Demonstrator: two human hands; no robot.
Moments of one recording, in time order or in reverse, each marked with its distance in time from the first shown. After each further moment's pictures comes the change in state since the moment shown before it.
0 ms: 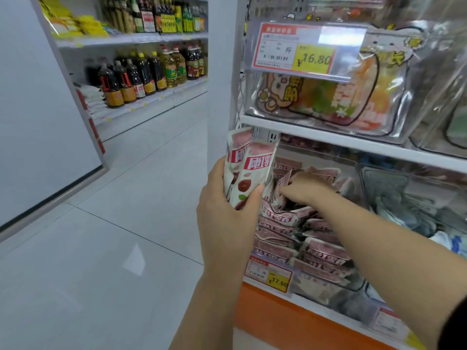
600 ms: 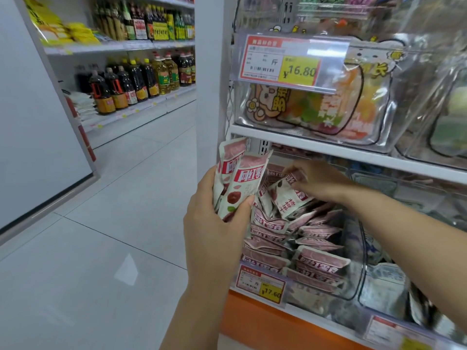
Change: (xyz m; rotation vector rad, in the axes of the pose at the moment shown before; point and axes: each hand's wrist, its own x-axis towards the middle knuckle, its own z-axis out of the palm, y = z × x) left_hand 0.001 -0.002 -0.005 0.052 -0.051 0.040; right_hand -0.006 0.038 -0.037 0.151 0.086 -0.380
